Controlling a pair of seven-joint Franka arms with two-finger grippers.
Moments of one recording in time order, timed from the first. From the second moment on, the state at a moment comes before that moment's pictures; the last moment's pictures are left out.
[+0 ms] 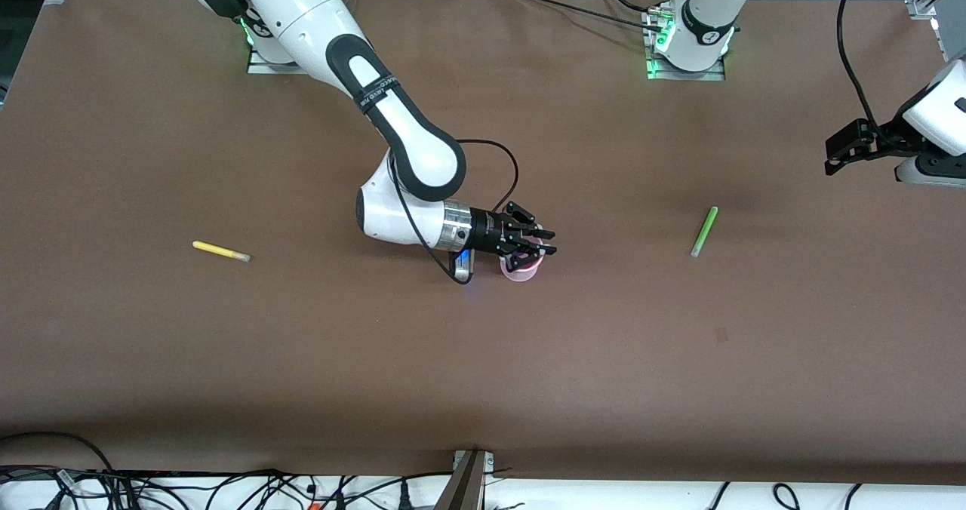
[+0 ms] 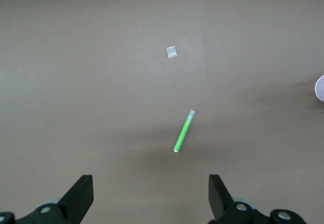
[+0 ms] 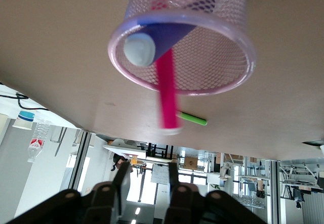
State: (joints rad) left arm -0.04 0.00 0.04 -1.66 0.05 1.67 0.11; right arm 0.63 0.89 0.08 -1.29 1.46 2.42 0.98
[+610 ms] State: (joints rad) left arm -0.04 0.00 0.04 -1.66 0.05 1.67 0.11; right arm 0.53 0.85 0.07 -1.27 1.23 2.22 0.98
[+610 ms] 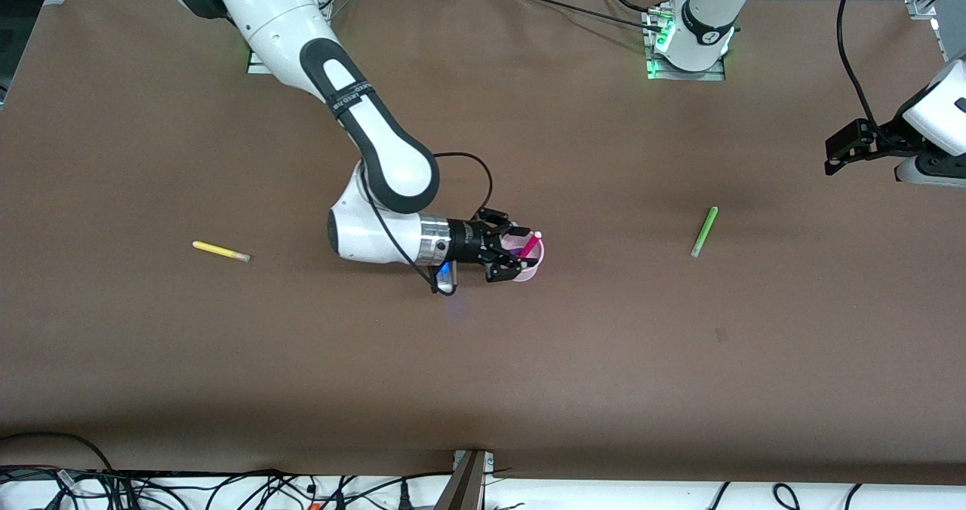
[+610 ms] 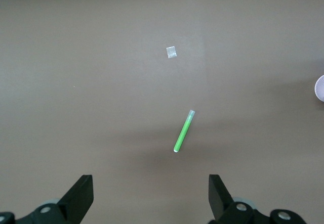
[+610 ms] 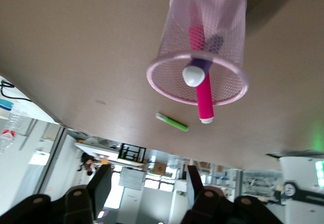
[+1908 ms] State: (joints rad) left arm -0.04 0.00 0.04 -1.66 0.05 1.67 0.11; right arm 0.45 0.26 -0.37 -1.55 0.51 1.64 0.17
